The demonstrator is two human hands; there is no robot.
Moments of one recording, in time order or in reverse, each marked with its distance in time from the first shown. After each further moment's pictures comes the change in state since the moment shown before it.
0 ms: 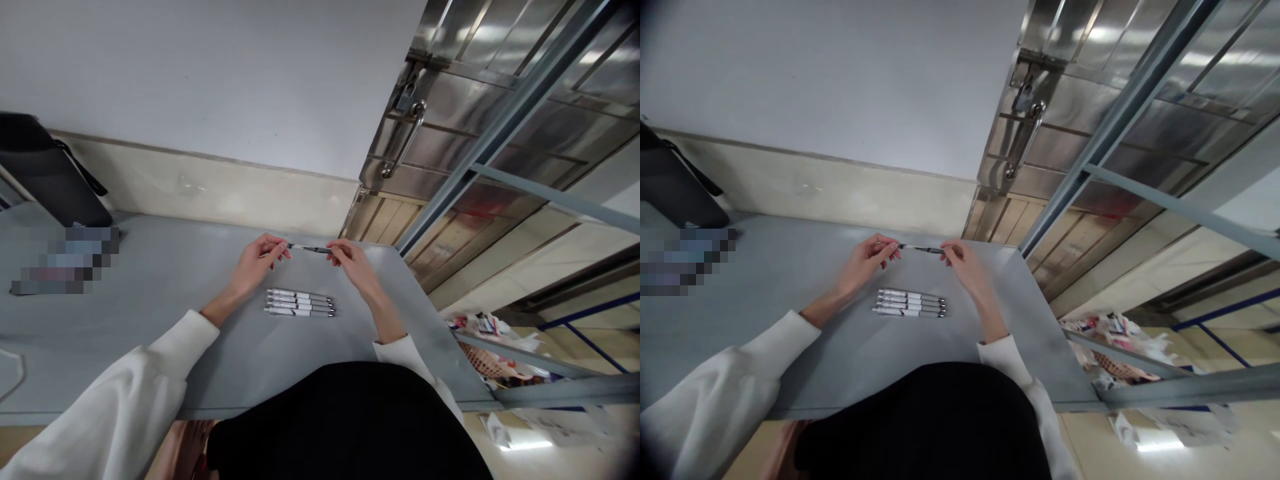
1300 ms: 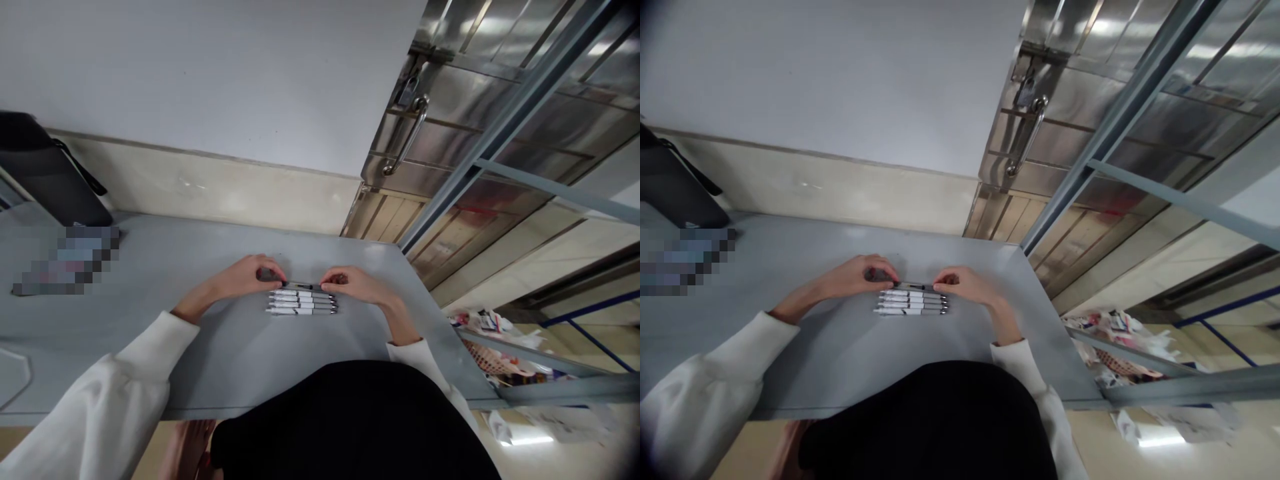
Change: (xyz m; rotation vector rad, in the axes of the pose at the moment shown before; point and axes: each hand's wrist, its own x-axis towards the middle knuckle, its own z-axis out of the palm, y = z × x) left_hand -0.009 0.007 -0.042 0.520 -0.553 0.105; right_hand -0.029 -0.003 -0.016 -0.175 -0.539 0.010
